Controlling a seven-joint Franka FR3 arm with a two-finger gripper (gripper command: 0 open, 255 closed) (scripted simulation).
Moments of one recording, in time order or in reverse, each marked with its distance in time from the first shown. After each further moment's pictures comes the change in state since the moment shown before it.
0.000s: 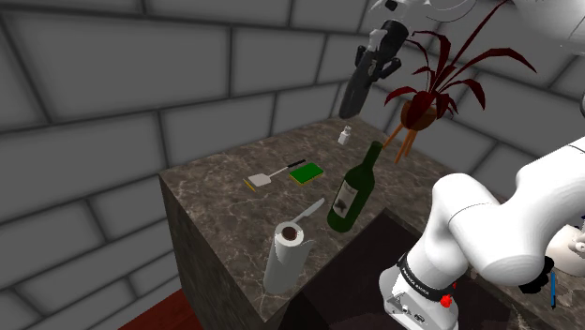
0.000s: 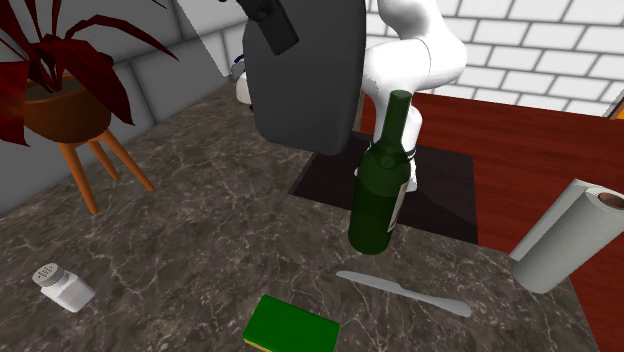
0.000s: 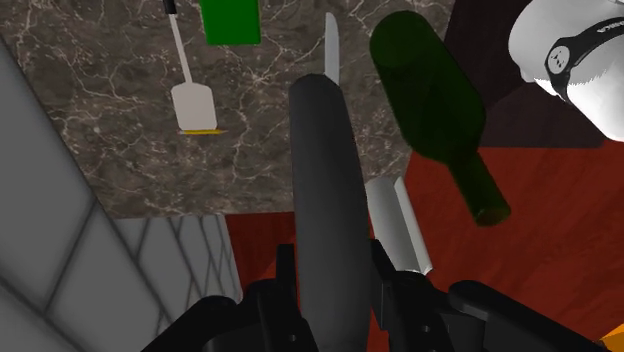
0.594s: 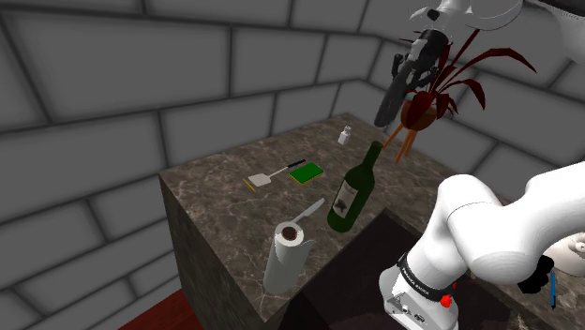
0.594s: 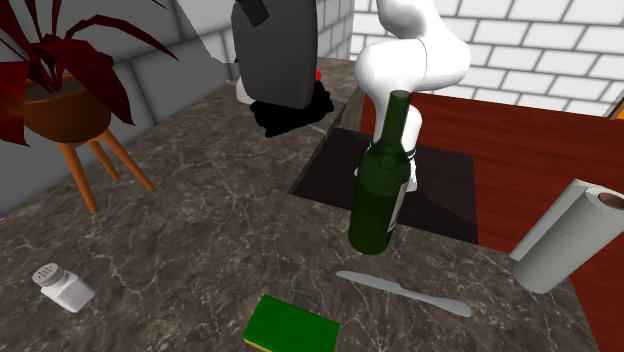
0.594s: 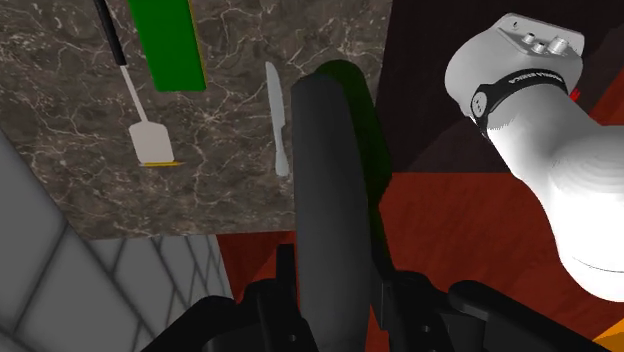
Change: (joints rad) arm -0.163 -0.176 0.032 -0.046 -0.126 -0.134 -0.060
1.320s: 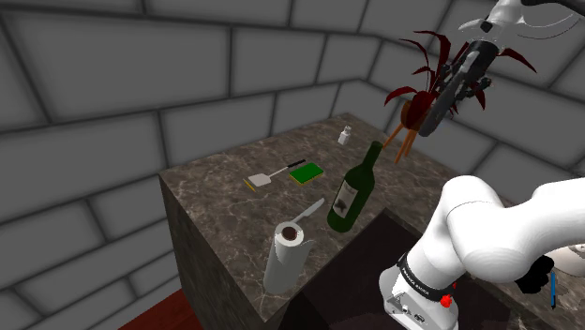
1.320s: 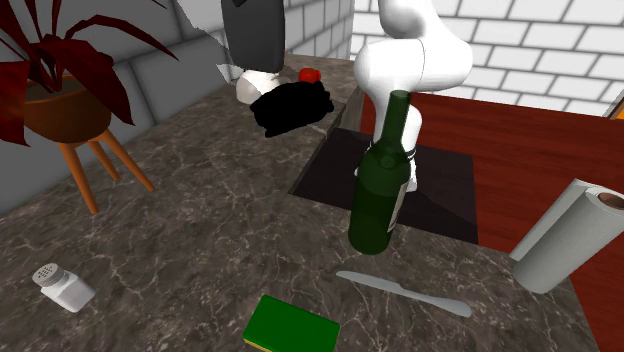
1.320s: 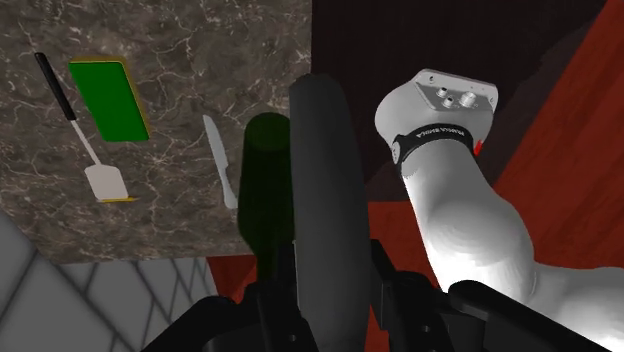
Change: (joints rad) arm -0.117 -0.127 -0.061 0.084 -0.150 -0.211 -0.147
